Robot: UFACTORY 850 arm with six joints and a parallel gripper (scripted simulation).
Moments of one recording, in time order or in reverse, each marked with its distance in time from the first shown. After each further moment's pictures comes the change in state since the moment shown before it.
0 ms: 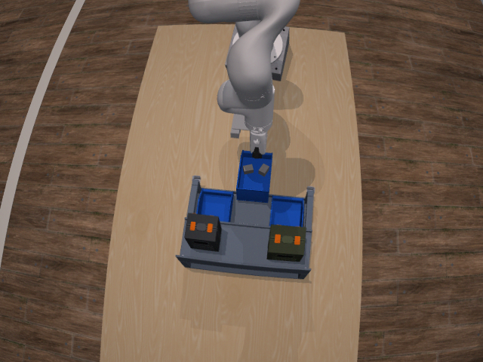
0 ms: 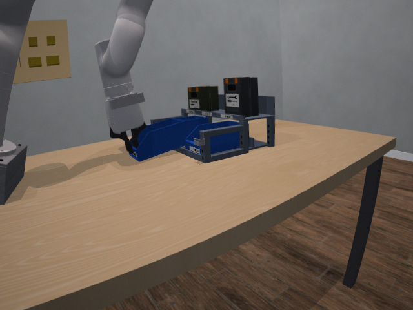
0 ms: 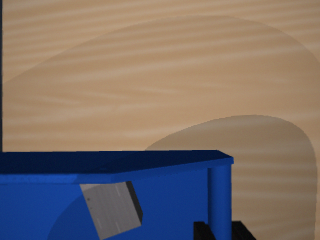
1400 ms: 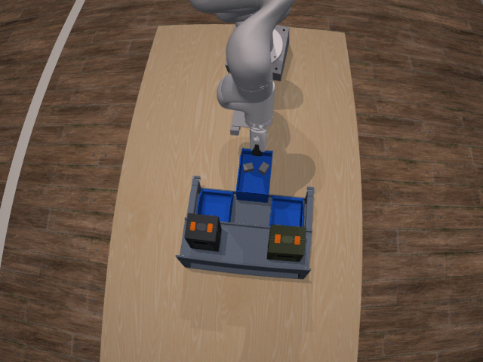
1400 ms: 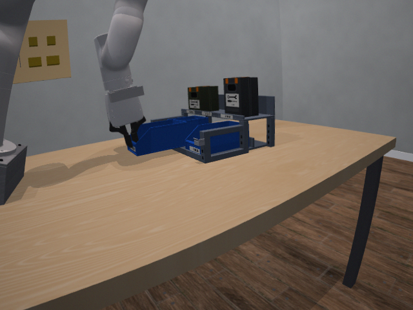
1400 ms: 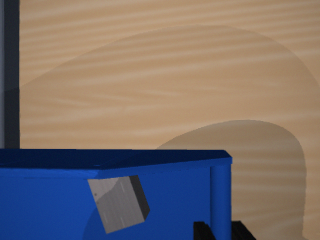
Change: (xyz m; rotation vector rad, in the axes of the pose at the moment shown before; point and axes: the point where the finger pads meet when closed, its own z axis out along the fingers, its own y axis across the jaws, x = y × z) arm 0.000 -0.003 -0.018 0.001 0.000 0.000
